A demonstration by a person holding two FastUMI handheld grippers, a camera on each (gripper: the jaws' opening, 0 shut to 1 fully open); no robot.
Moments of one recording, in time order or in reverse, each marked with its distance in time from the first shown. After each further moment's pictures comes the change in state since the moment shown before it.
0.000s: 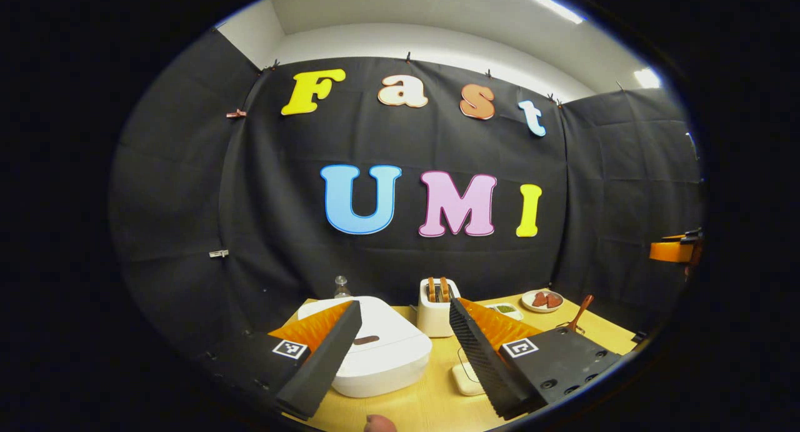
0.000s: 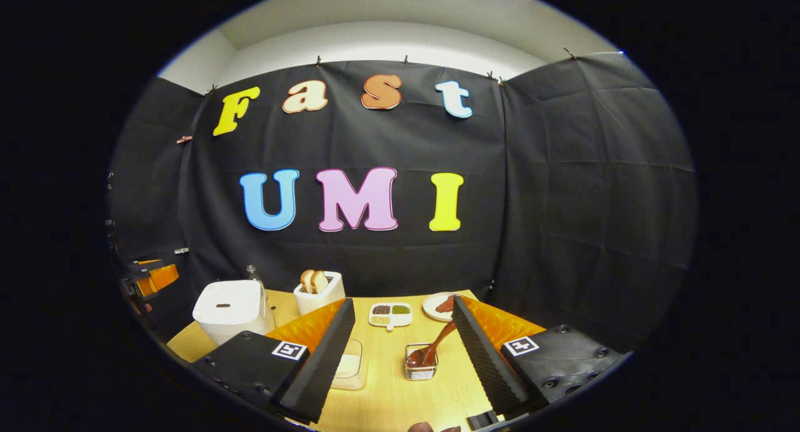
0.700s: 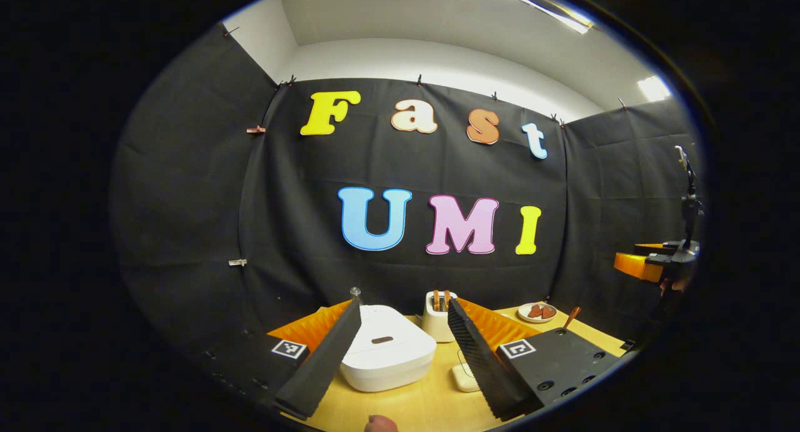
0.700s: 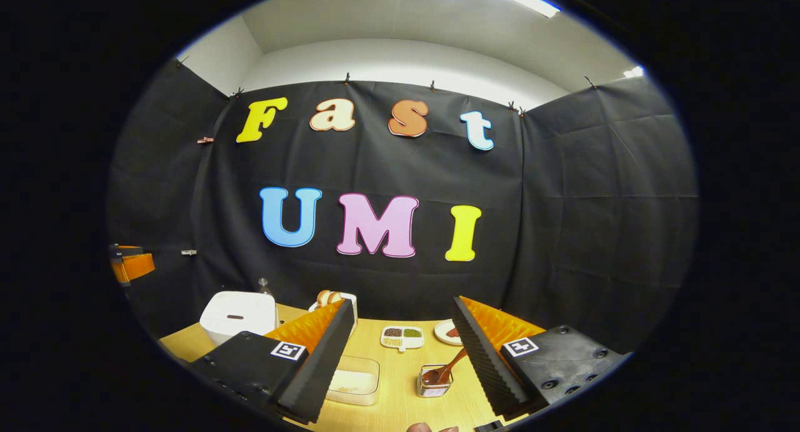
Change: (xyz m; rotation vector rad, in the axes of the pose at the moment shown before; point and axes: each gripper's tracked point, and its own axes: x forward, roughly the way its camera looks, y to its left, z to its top) left arm -0.073 0.024 0.026 0.004 -0.051 0.035; right arm -0.011 0.051 0.028 -0.059 -0.102 0.036
